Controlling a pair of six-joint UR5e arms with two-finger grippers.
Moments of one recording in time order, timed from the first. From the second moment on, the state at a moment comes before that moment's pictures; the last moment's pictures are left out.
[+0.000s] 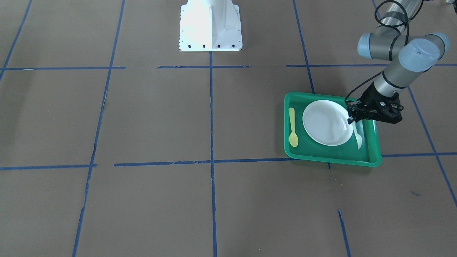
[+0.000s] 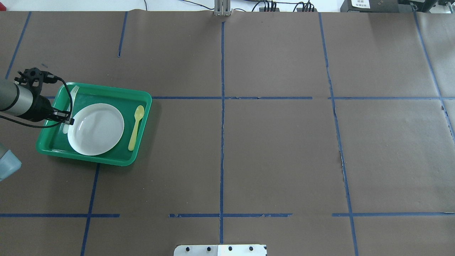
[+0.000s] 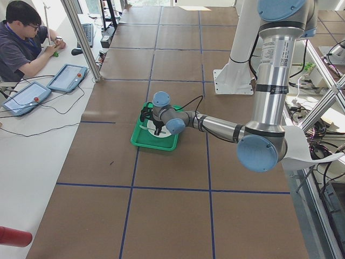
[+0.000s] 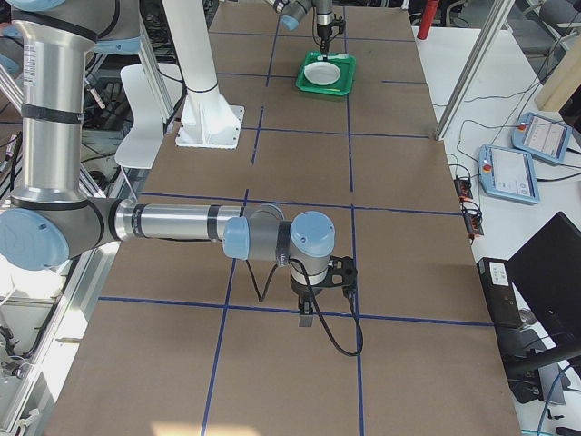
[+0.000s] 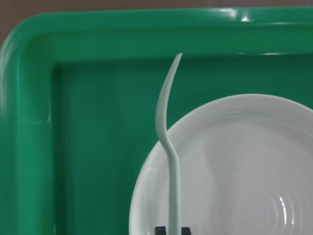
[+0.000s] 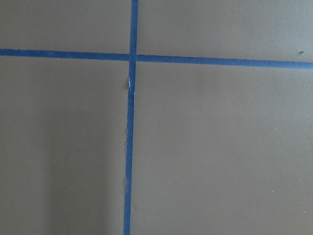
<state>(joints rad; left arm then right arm) -0.91 -1.64 -1.65 -2.18 -2.14 -0.77 1.60 -1.70 1.73 -1.63 2.29 -0.06</state>
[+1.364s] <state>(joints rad) -0.93 -1.63 -1.59 -2.19 -2.15 -0.72 1.60 -1.70 1.73 -1.63 2.29 -0.06</state>
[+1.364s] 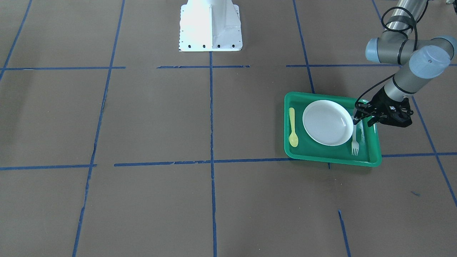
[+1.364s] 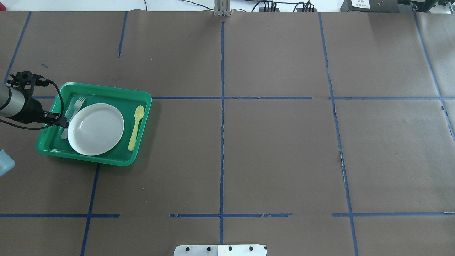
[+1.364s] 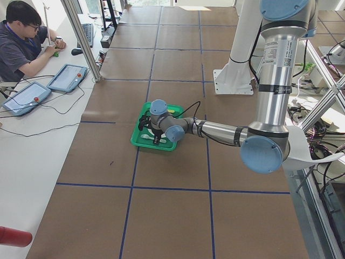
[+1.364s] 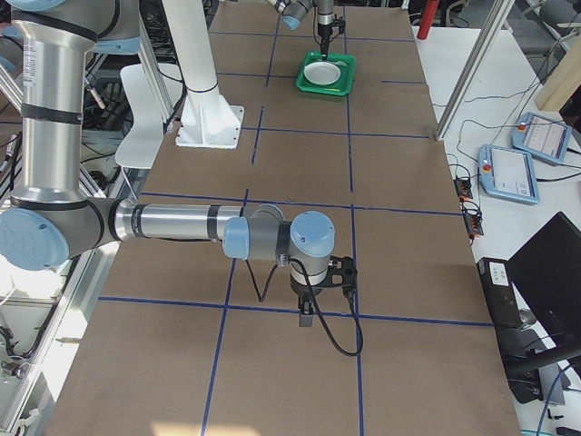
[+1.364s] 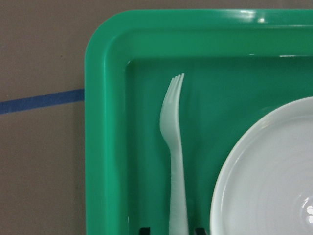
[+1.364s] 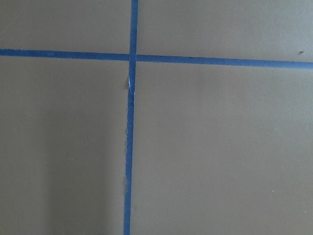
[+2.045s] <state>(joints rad) -1.05 -1.61 -1.62 -2.18 -2.17 -0.71 1.60 -1.70 1.73 -1.63 2.29 -0.06</state>
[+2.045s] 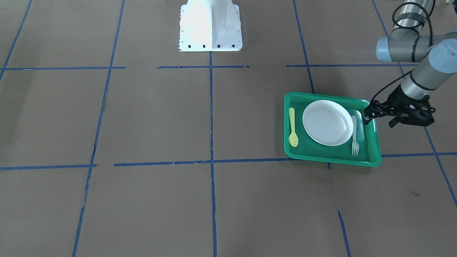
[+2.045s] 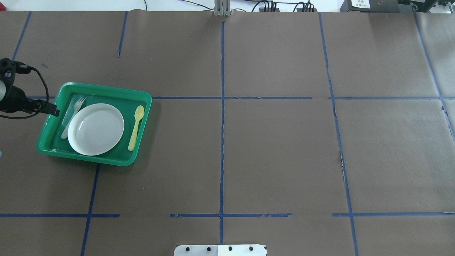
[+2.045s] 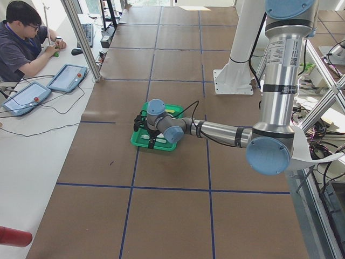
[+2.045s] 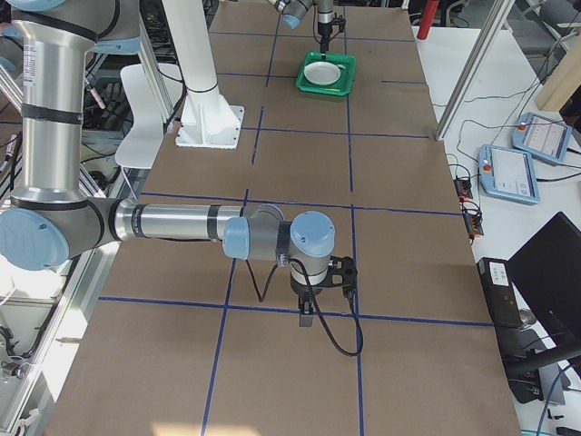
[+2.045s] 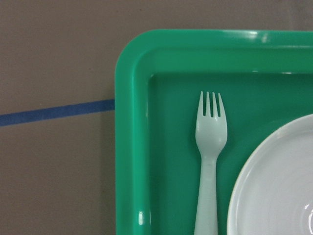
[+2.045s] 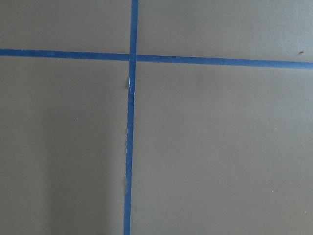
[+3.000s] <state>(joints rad) -1.52 -1.45 -1.72 -1.78 -2.27 0.00 1.60 -1.70 1.73 -1.63 2.29 -0.06</state>
